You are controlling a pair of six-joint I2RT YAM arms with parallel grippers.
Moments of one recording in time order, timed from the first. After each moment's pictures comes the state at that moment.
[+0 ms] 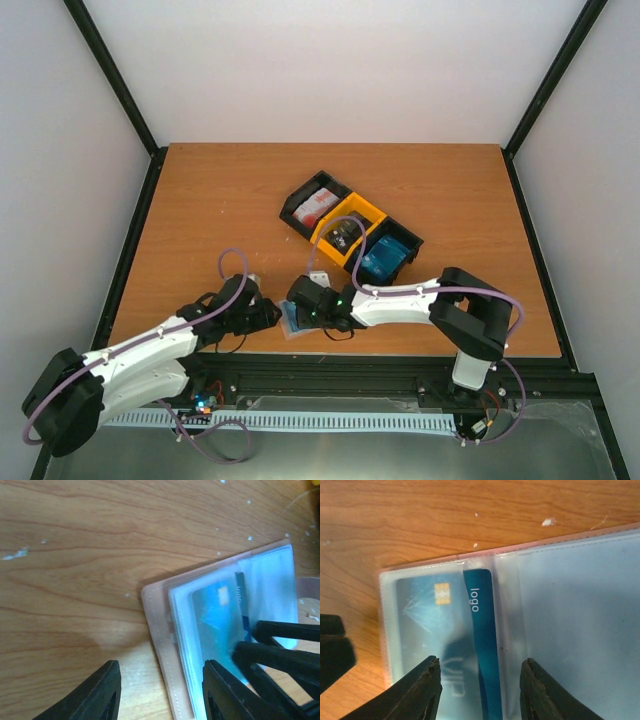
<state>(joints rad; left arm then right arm) -0.70 0.94 0.31 -0.31 0.10 -0.94 1.17 1.74 0.96 -0.27 0.15 0.96</state>
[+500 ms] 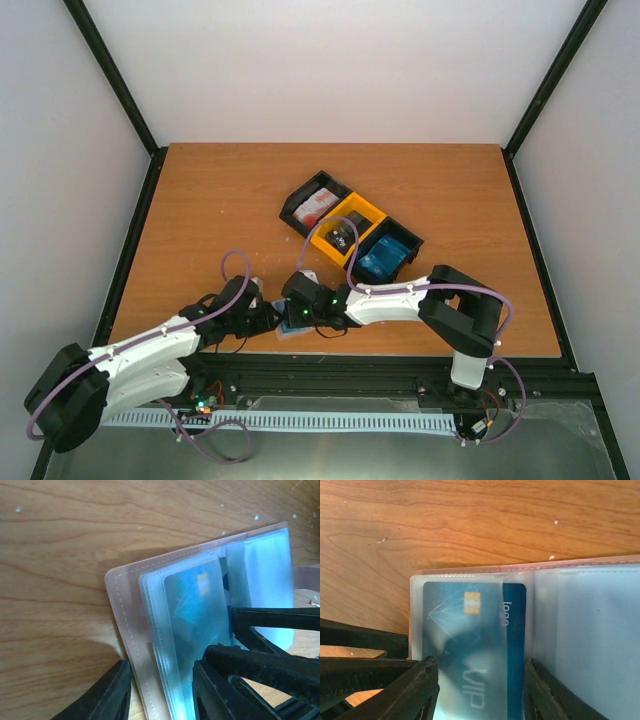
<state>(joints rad) -0.70 0.95 0.29 -0.27 0.18 -0.95 1.17 1.81 0.99 -0.16 0.04 0.91</state>
